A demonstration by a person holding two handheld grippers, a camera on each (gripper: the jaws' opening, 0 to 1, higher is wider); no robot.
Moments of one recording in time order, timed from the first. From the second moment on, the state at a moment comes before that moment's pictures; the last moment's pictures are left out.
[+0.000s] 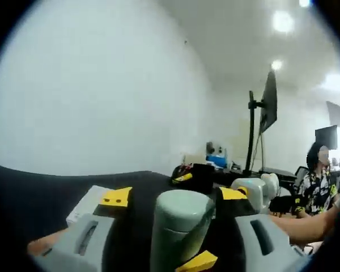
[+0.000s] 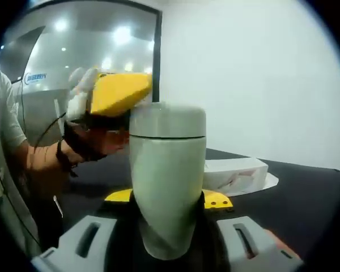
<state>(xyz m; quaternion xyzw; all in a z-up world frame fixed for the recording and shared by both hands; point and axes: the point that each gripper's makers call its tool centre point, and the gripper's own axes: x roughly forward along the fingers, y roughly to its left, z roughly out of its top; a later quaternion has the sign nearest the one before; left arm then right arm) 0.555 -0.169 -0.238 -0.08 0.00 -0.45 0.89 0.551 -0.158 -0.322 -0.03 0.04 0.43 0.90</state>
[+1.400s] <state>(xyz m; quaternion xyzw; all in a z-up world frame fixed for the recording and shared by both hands) 0.555 -0.182 -0.244 -0.05 0.01 -0.56 0.83 0.548 -0.161 -0.322 -0.03 0.04 0.43 0.90</state>
